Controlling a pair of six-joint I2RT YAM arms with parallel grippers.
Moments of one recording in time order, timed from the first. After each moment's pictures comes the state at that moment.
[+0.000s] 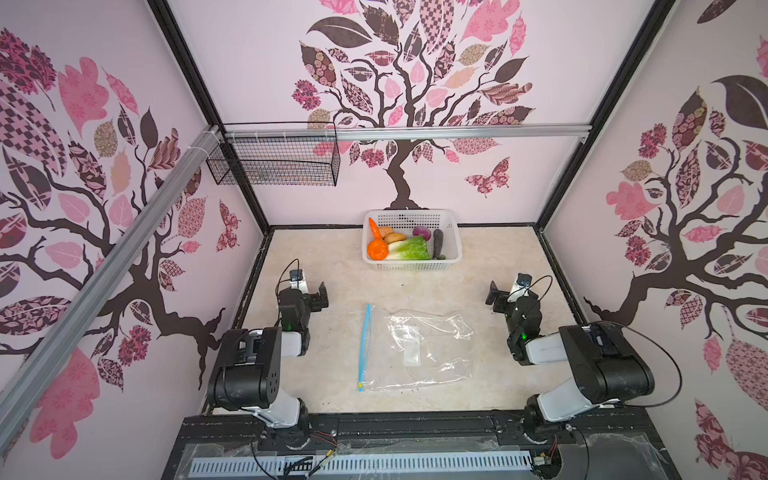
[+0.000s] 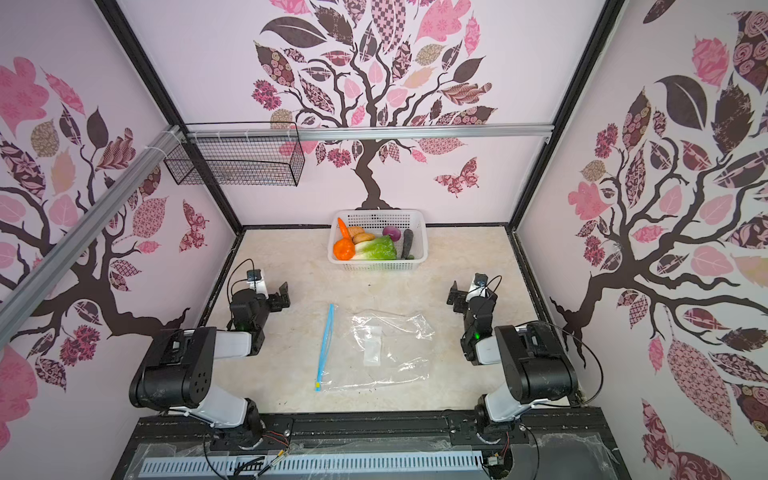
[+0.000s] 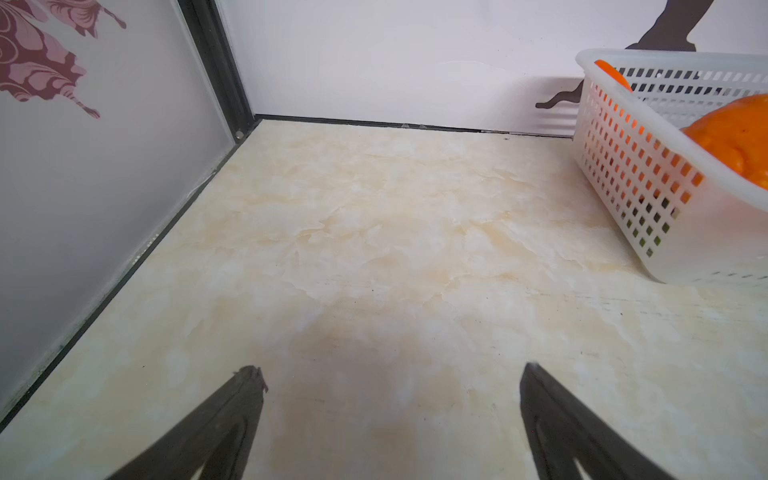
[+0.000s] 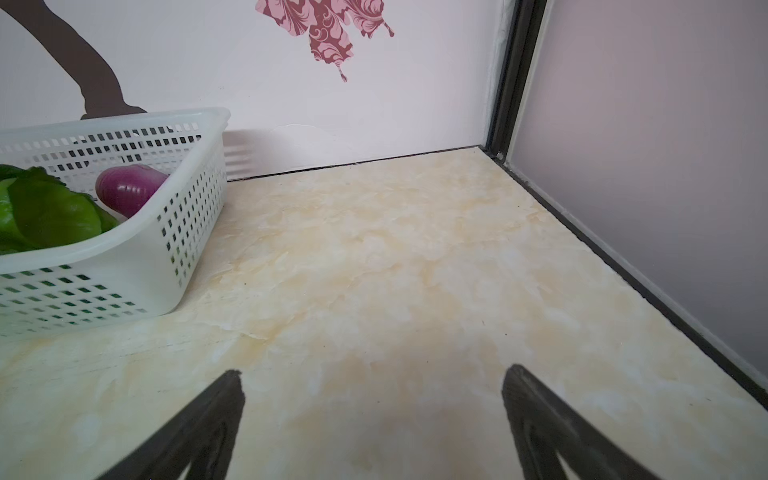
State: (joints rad) left arm 0.05 1.55 0.41 0.82 -0.04 -0.03; right arm 0.08 1.55 0.28 1.08 0.23 0.11
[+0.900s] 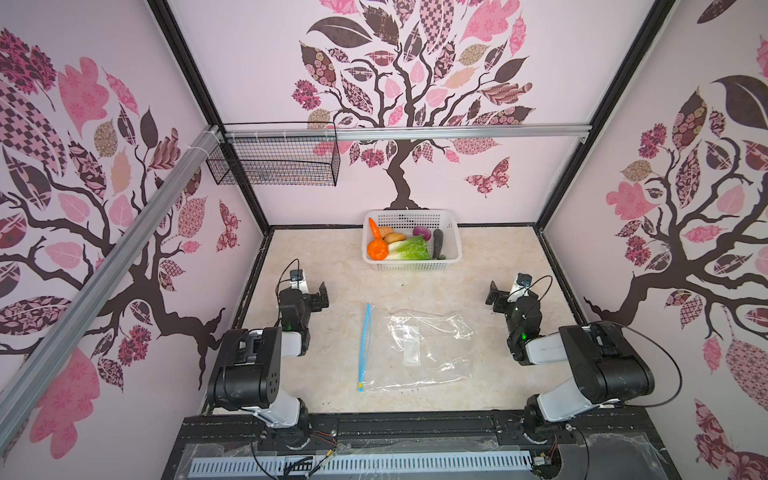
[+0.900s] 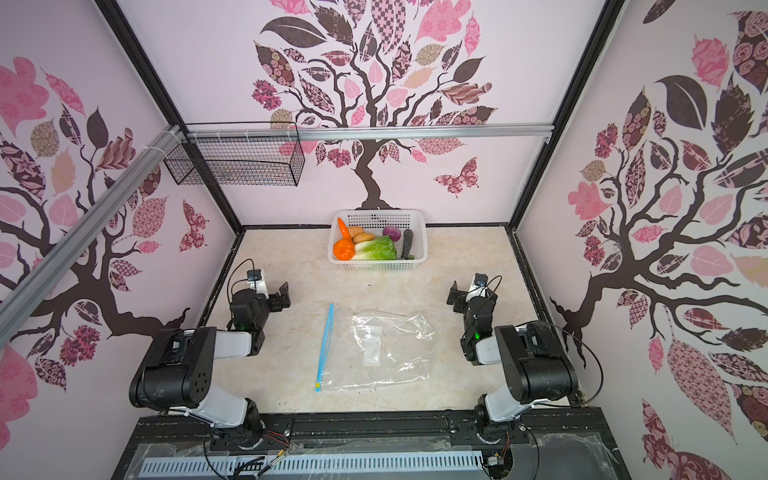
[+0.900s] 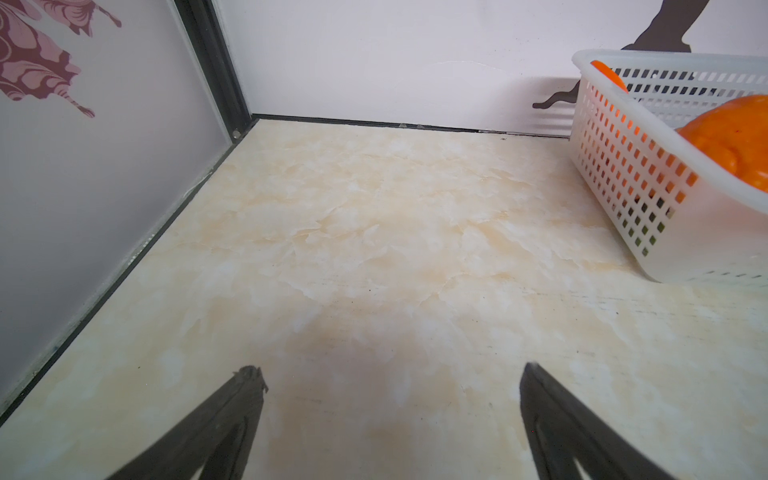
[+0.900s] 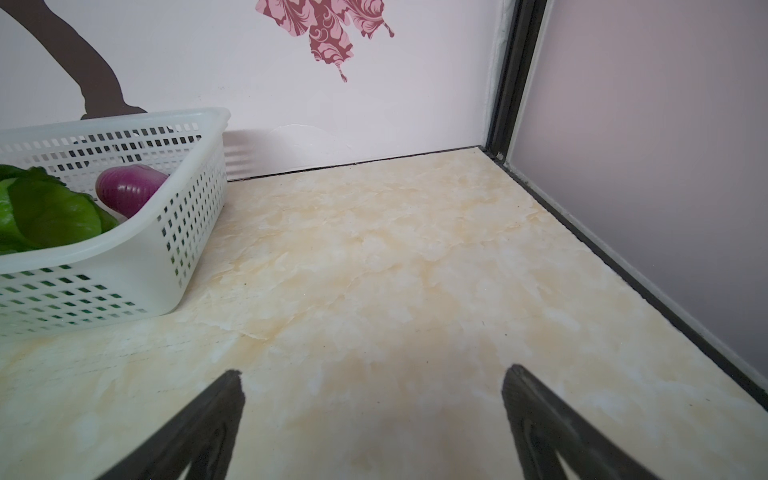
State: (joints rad) left arm 0.05 1.55 0.41 0.82 -0.04 -0.03; right arm 0.08 1.55 0.28 1.08 0.23 0.11
